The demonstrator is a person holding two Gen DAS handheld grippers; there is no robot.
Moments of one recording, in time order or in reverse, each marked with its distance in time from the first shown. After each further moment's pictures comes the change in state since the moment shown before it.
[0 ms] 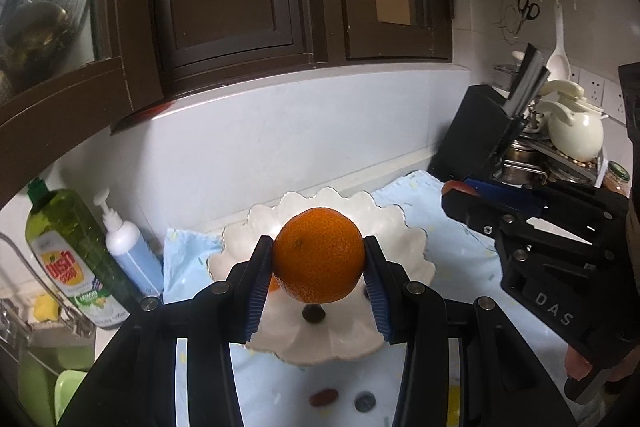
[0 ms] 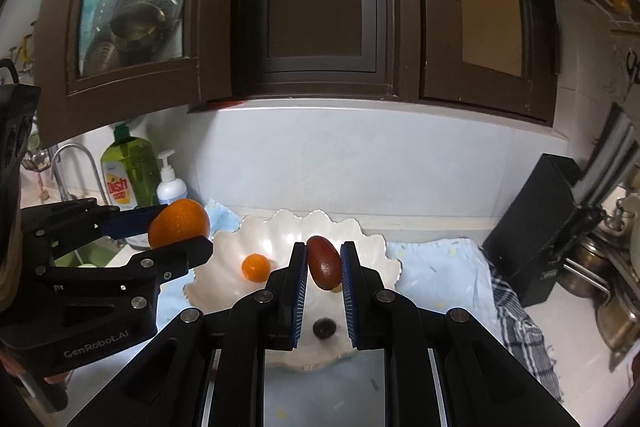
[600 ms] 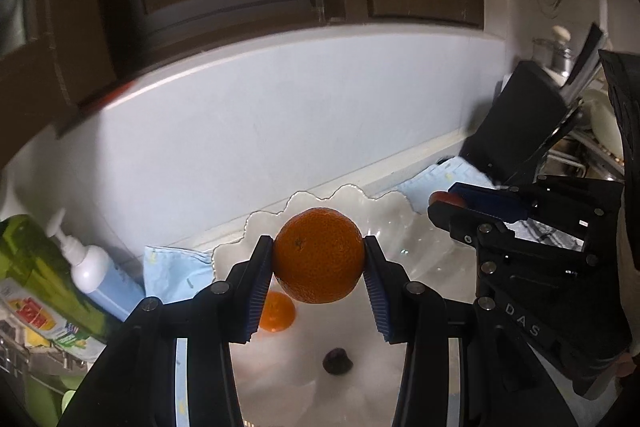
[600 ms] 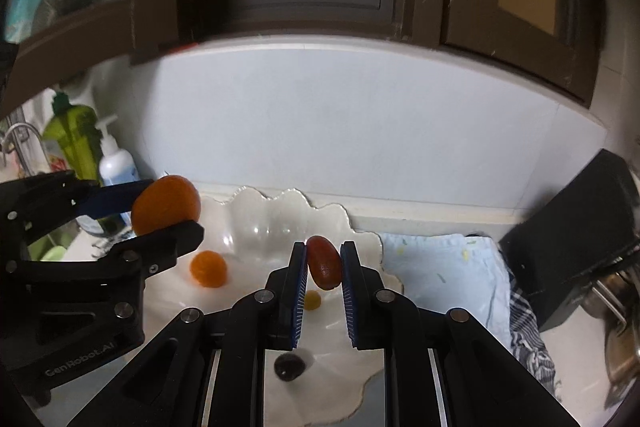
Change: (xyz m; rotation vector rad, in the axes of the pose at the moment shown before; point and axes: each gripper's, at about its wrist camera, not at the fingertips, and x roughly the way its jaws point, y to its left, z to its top) left arm 0.110 0.014 0.034 0.022 0.140 0.017; right arm 0.121 -0.027 0.019 -0.029 0.203 -0.018
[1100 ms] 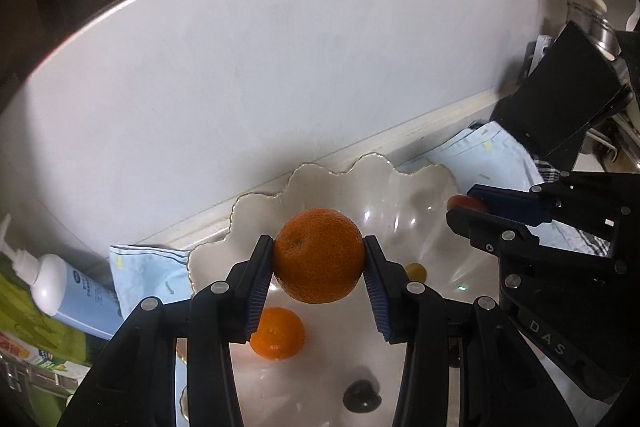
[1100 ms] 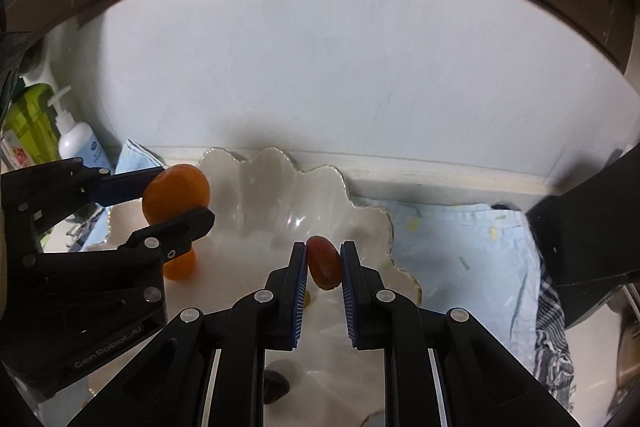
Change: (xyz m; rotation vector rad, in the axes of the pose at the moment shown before) left arm 0.082 0.008 0.003 0.008 0.158 -0.001; right arm 0.075 -0.012 0.002 0.027 0.193 0.023
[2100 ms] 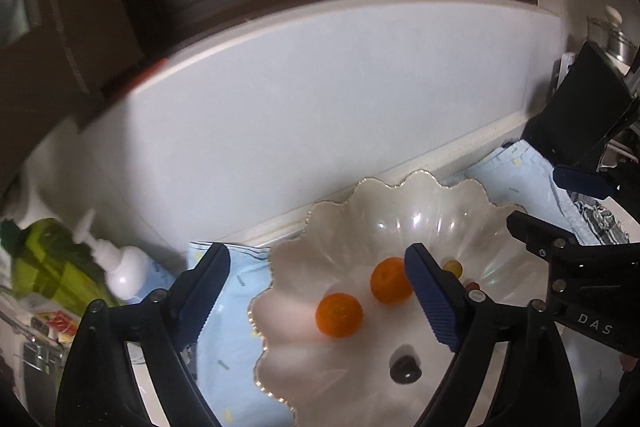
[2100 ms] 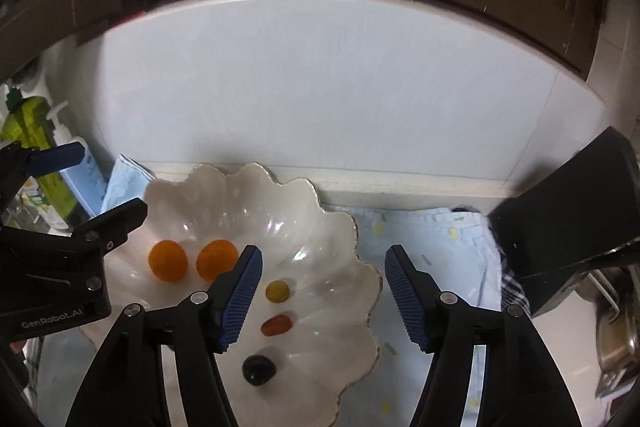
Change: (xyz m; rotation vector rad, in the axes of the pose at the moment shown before) left arm -0.058 0.018 -0.011 -0.027 -0.089 0.175; right arm -0.044 -0.001 -0.004 0.021 -0.072 -0.098
